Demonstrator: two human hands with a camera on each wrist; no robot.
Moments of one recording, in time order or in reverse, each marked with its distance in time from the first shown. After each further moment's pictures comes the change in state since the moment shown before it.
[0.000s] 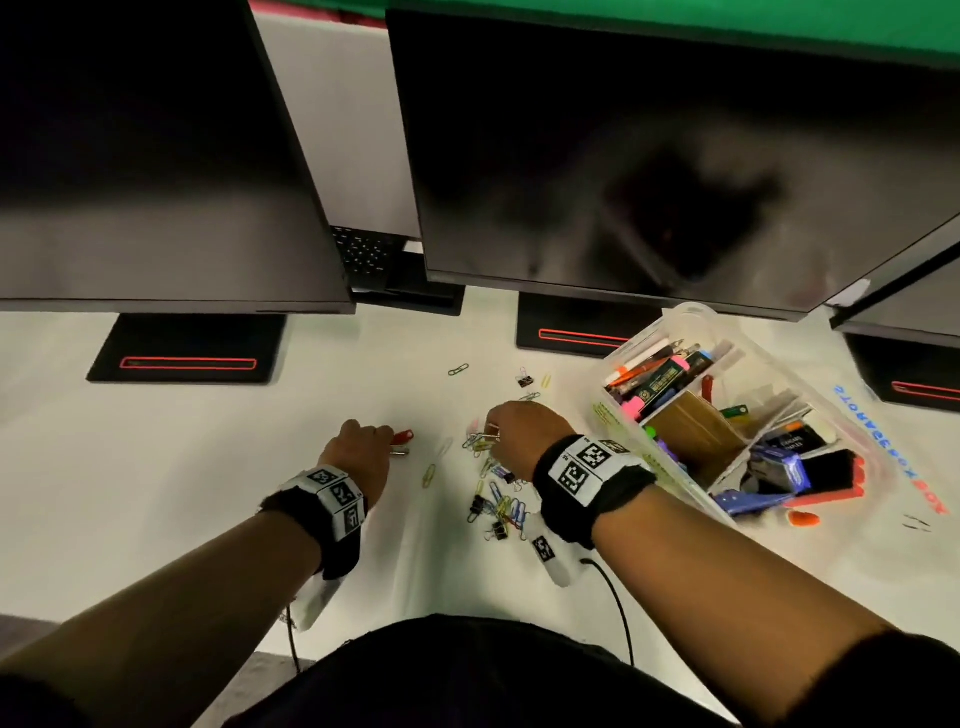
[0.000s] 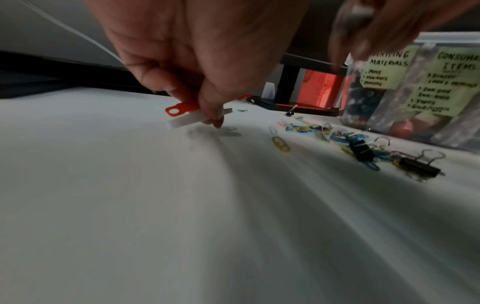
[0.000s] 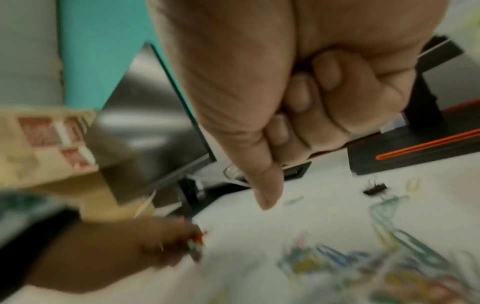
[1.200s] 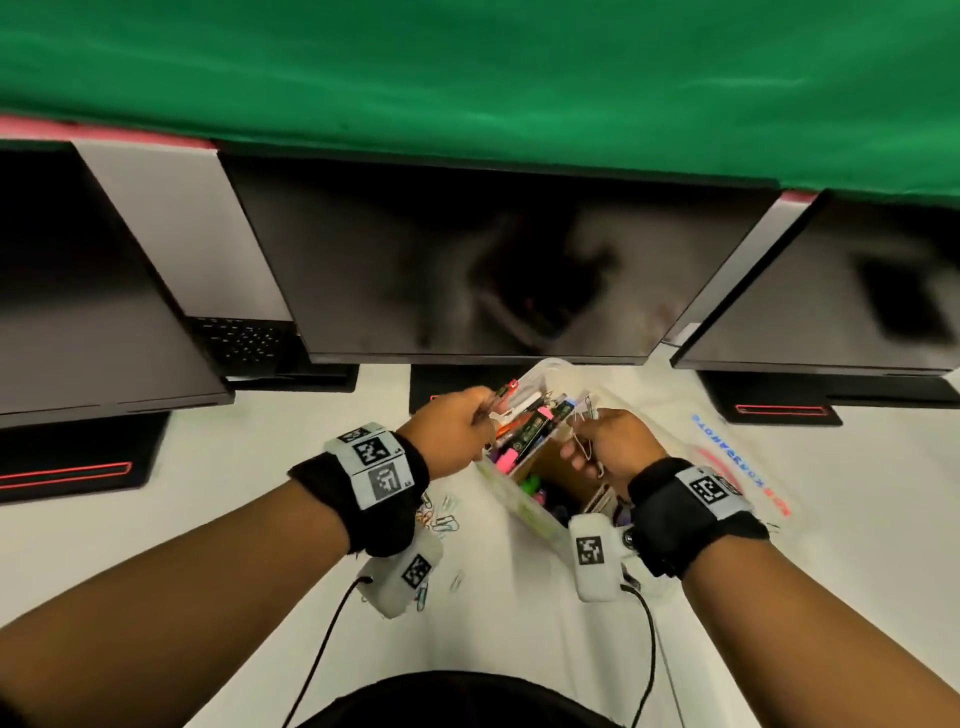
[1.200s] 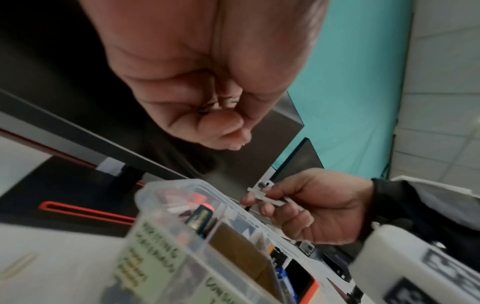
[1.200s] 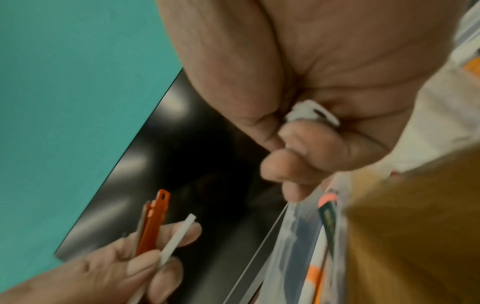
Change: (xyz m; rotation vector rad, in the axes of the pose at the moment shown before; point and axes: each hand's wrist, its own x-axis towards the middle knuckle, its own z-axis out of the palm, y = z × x) left_hand -0.022 0.190 -0.154 -0.772 0.019 0.487; right_hand -0.106 0.147 -0.085 1.140 0.399 0.451
